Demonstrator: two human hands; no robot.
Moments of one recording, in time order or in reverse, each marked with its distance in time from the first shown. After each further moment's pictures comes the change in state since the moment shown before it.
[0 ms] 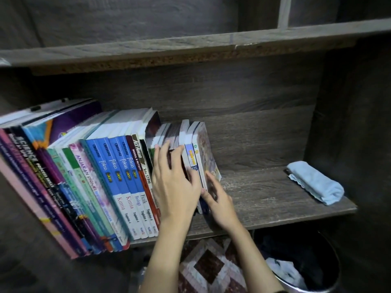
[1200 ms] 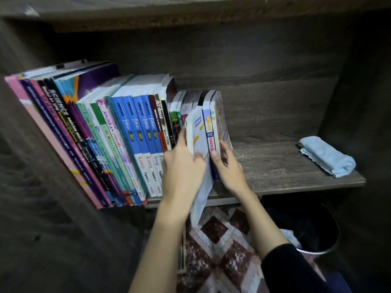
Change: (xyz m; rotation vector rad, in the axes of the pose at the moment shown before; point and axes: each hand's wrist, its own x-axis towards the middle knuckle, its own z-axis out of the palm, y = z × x) left_hand -0.016 0.018 -0.071 -0.180 -0.397 -0.382; right_hand -0.009 -0.018 0.005 -0.042 0.014 0.053
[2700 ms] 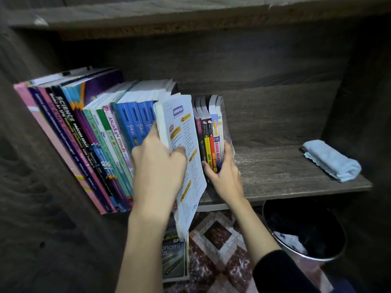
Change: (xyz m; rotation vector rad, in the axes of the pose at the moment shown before) left_hand -0.009 0.015 -0.055 -0.084 0.172 0.034; right_hand -0.011 -0.016 0.020 -0.248 0.084 -0.002
